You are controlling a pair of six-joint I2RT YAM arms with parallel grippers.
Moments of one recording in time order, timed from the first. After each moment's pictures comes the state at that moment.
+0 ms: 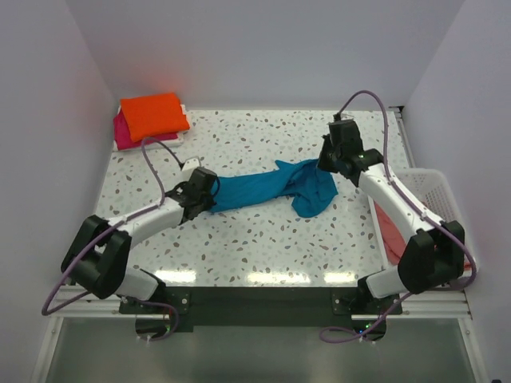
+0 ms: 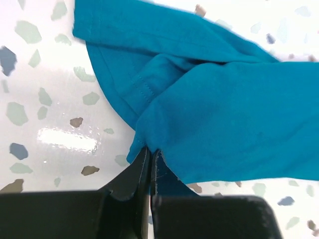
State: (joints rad) left arm -0.51 1.47 0.73 -0.20 -0.41 -0.73; right arm 0.33 1.47 1.22 -0.52 0.17 0.48
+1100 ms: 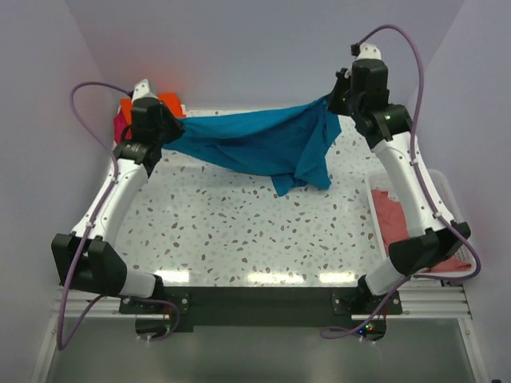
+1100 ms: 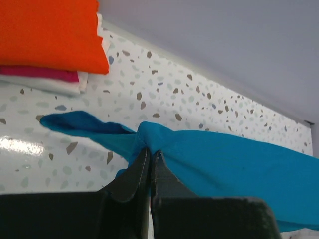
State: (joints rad) left arm -0.18 1.41 1.28 -0.32 -0.14 -0.59; right arm 0.31 1.59 1.84 -0.69 0.18 0.34
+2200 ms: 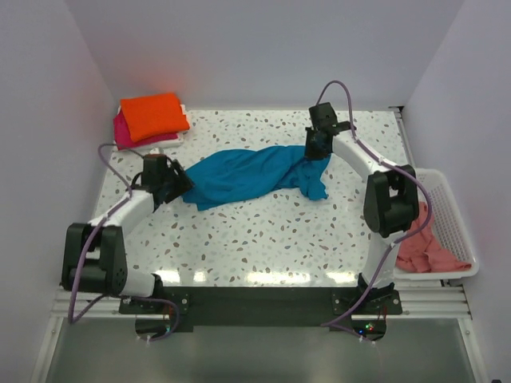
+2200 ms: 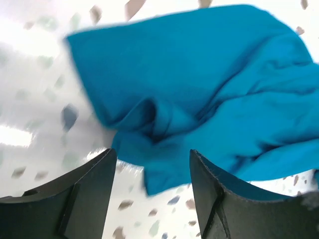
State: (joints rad) left arm -0.07 1.47 0.80 -0.13 0.06 -0.63; right arm 0.30 1.96 1.61 -0.65 0.10 0.38
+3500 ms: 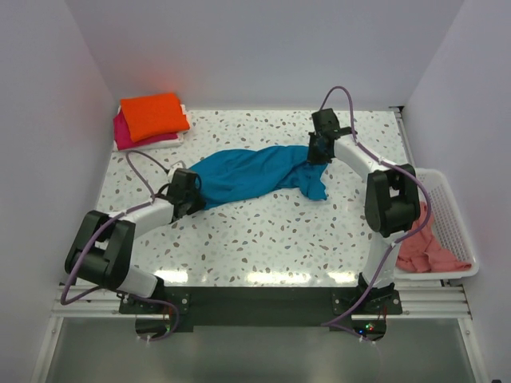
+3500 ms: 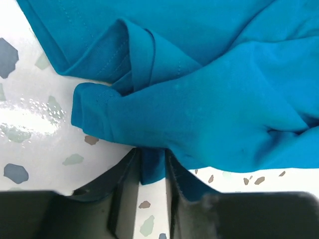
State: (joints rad) left arm -0.31 1.47 0.64 -0.07 -0.16 -0.75; right arm 0.28 1.95 1.53 -0.58 0.11 0.40
